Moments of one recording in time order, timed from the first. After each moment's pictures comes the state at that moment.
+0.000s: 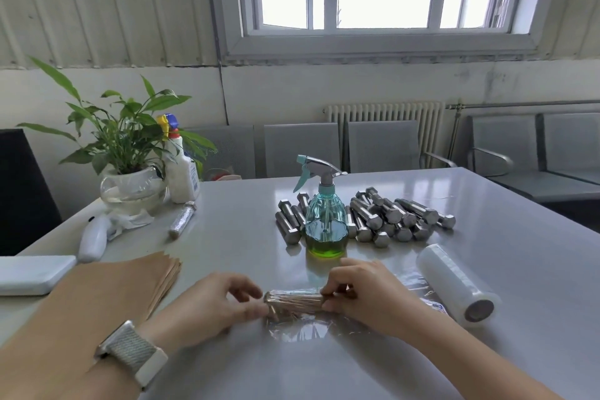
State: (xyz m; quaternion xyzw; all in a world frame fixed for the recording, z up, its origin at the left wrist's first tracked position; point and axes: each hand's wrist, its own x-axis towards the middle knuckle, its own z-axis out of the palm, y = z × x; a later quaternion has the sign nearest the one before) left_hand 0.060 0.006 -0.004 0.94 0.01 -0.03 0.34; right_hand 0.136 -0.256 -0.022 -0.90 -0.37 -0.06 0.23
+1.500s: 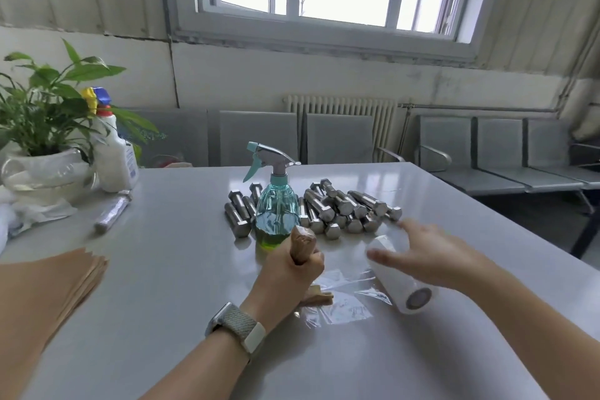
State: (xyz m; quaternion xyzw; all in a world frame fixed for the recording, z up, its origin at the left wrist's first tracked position) left_hand 0.138 -0.147 -0.041 0.79 -0.10 0.14 0.59; right_hand 0.143 -0.371 0.038 -1.00 0.02 0.01 0.08
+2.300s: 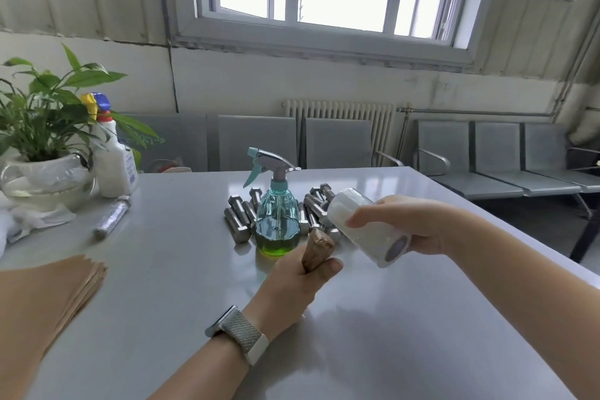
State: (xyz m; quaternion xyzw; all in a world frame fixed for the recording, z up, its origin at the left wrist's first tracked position) left_hand 0.125 -0.146 -0.028 0.76 -0.17 0.05 0.62; right_hand 0.156 -0.331 0.089 -0.86 -0.01 0.18 0.48
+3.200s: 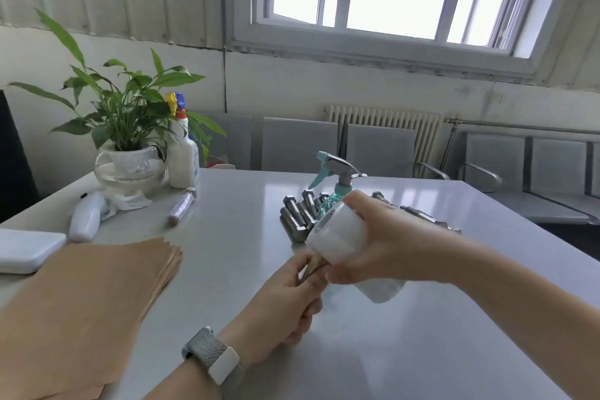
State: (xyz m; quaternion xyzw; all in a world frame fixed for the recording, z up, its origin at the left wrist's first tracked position) left_hand 0.076 -0.057 -0.024 0.69 -0.08 -0.08 0.72; right_hand 0.109 -0.227 0.092 -0.93 -0.26 0.04 0.27
